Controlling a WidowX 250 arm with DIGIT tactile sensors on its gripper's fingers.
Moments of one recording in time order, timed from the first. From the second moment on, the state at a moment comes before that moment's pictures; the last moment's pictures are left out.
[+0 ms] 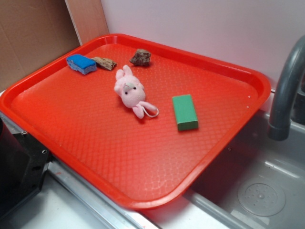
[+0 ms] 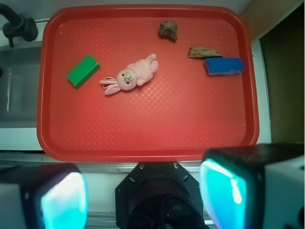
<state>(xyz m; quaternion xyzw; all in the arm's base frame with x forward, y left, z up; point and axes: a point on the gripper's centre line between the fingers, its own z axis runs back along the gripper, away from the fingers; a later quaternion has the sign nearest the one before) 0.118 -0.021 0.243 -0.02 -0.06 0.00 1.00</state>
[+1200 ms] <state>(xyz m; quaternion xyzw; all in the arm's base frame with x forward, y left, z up) 0.136 -0.088 0.212 -0.02 -0.07 0.22 0.97</state>
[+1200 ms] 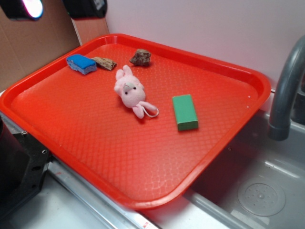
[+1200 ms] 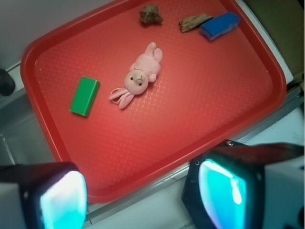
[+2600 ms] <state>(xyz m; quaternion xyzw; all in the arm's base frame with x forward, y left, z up) 0.232 -0.142 0.096 -0.01 0.03 0.33 0.94</state>
